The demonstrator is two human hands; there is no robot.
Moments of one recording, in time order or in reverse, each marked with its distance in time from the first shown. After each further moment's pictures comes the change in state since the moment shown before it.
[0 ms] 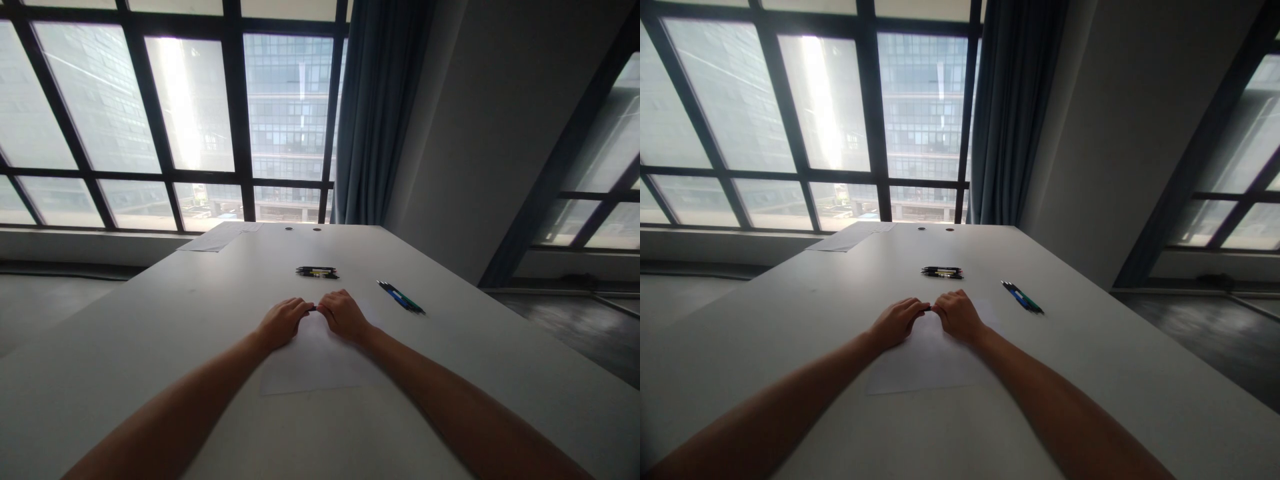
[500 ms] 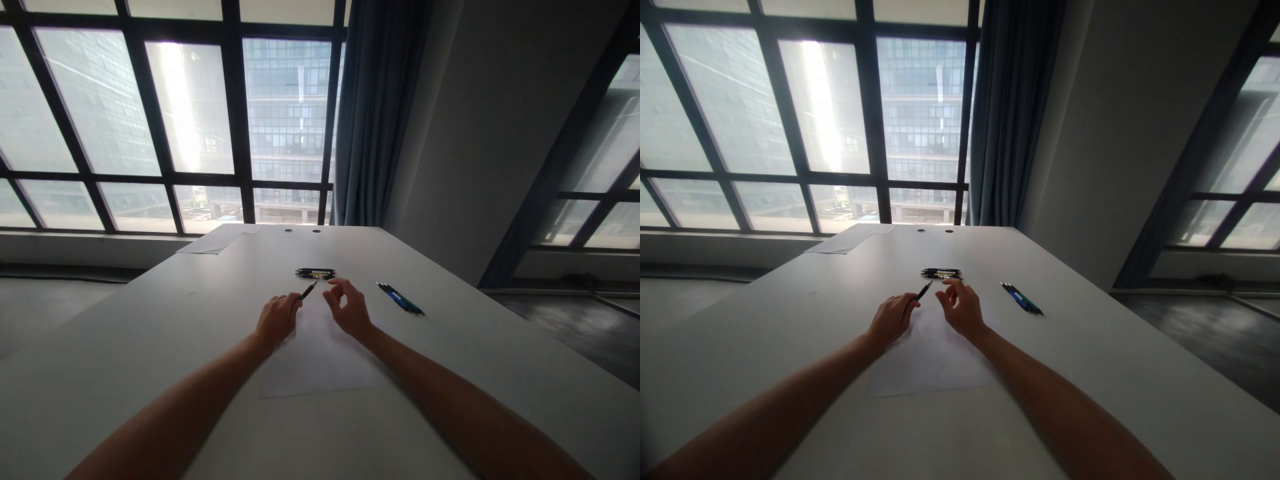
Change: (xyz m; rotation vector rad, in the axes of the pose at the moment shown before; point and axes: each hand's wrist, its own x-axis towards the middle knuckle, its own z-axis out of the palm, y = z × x) left_hand 0.003 0.000 -0.002 0.058 0.110 -0.305; right_hand 0.003 -0.003 -0.006 0.183 0.385 0.239
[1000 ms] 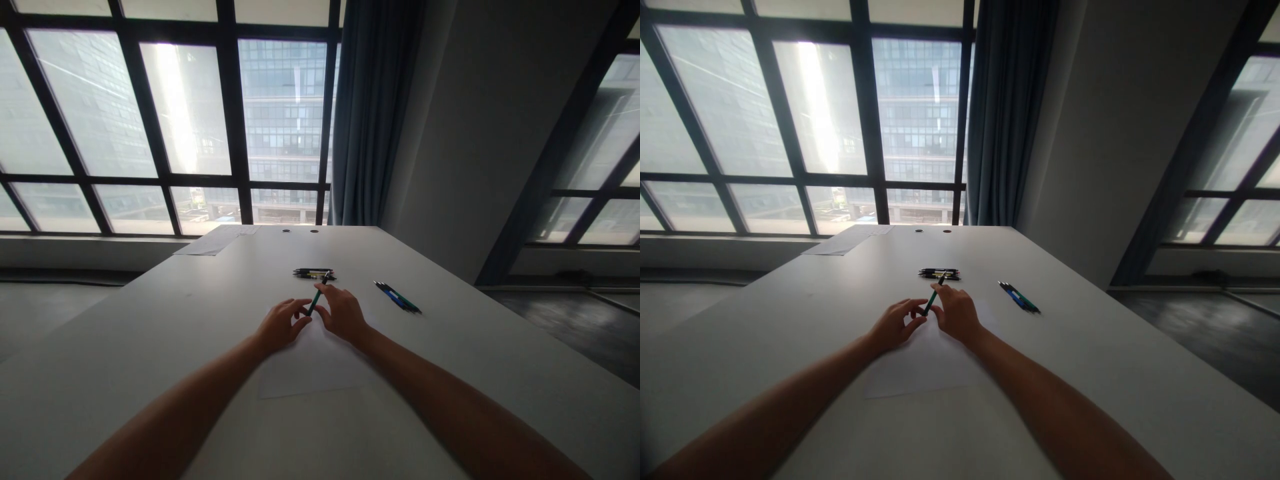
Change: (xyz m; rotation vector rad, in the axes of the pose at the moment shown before) left_hand -0.003 0.004 -0.001 -0.310 -0.140 0.104; right_hand -0.004 0.000 0.005 -0.304 -0.270 -0.118
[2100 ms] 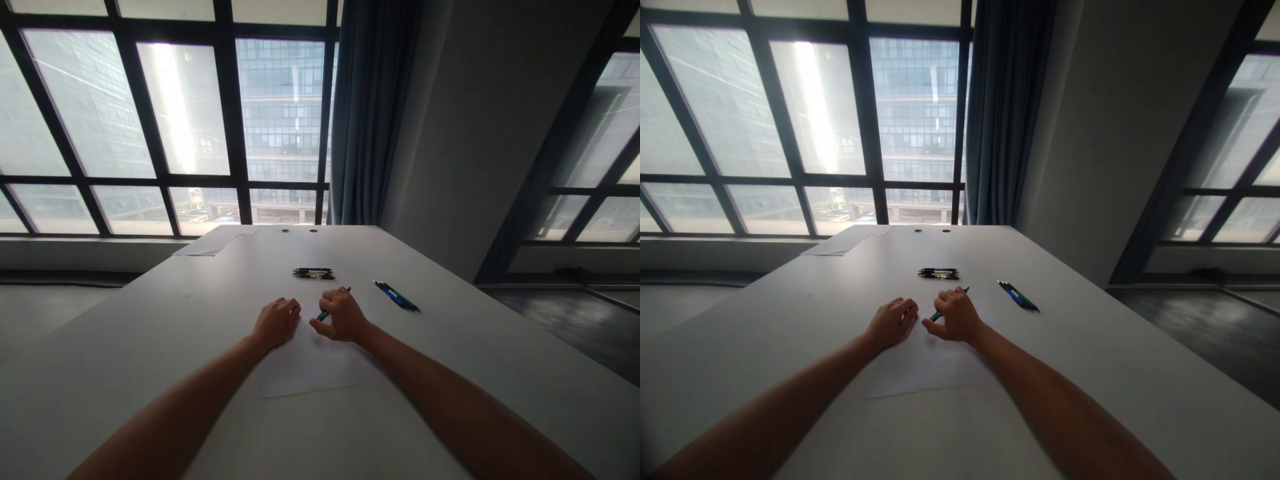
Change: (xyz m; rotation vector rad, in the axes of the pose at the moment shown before) left_hand 0.003 0.003 -0.006 0.379 -0.070 -0.190; right_hand -0.001 0.005 -0.009 -0.129 -0.038 -0.229
